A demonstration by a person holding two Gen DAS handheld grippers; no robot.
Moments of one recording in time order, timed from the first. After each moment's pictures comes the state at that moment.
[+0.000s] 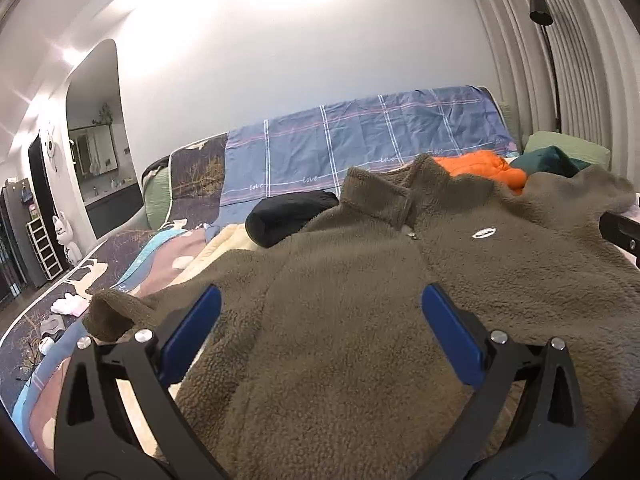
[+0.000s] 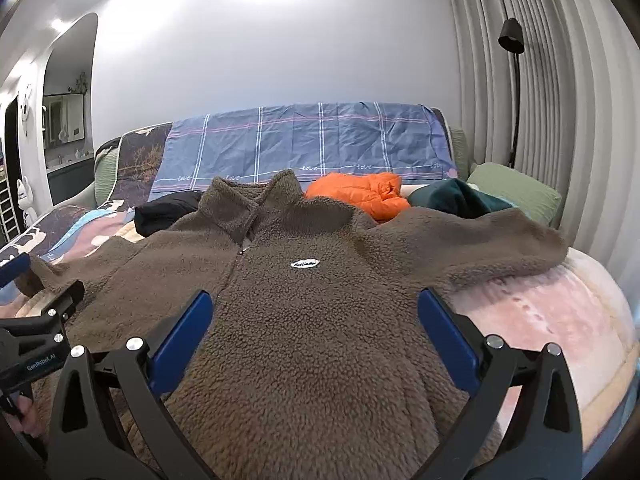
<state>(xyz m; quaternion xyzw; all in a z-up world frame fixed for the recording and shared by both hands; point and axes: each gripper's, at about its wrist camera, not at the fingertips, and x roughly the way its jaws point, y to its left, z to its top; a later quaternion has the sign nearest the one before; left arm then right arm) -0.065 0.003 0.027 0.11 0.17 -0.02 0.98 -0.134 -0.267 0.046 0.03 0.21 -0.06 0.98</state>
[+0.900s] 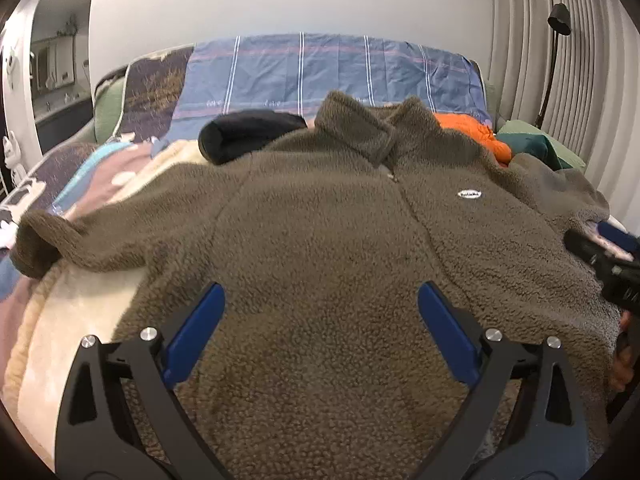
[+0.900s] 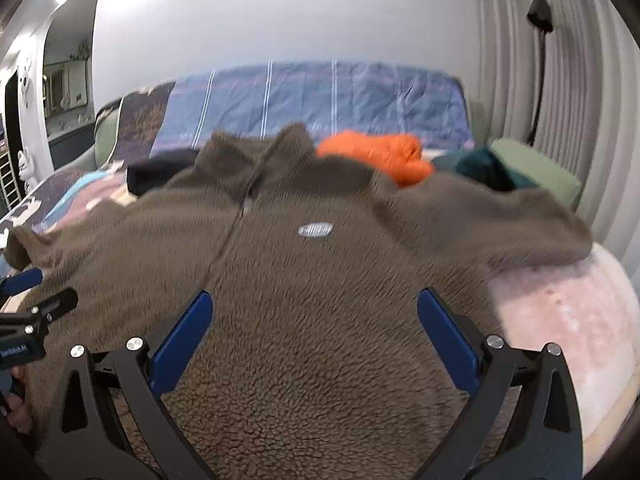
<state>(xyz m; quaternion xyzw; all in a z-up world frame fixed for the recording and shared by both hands) -0.001 0.033 -0.014 0.01 0.31 -0.10 0.95 -0.071 -0.263 0.009 0.02 0.29 -0.03 0.96</state>
